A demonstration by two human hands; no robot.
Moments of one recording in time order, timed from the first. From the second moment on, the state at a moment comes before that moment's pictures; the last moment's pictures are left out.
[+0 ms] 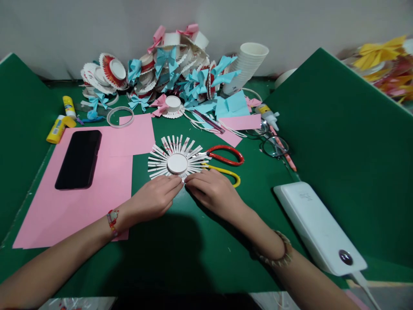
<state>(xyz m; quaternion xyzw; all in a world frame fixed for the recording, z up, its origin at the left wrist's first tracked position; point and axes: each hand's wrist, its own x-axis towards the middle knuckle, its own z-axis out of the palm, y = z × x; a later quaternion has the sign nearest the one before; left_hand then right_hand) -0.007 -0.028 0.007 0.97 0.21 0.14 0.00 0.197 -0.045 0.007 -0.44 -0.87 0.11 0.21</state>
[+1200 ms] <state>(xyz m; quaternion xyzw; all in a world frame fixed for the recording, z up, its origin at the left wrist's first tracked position) -0.004 -0.028 0.009 0.97 0.21 0.11 -0.01 0.178 -0.045 0.004 -0.57 -0.75 0.18 0.30</state>
